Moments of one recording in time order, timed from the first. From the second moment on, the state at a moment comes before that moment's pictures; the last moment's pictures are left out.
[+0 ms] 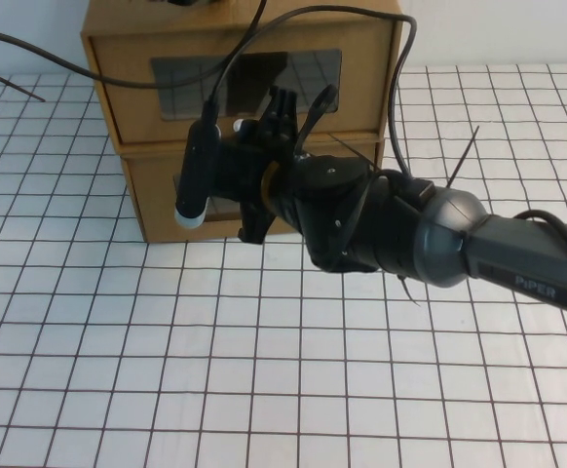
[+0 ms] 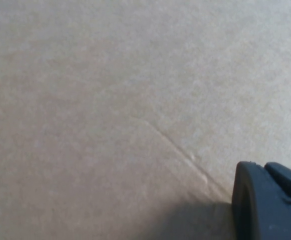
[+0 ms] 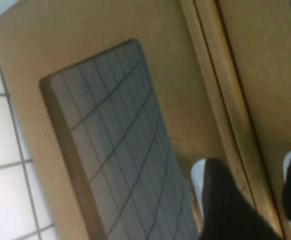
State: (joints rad) right arm 0.81 2.04 -1.60 -1.47 0.32 0.56; left arm -0.25 2.03 -2.22 -0.53 0.99 0.51
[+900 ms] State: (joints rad) right arm 0.81 2.02 -1.61 -1.34 0.37 0.48; left arm -0.25 2.03 -2.22 -0.53 1.00 0.51
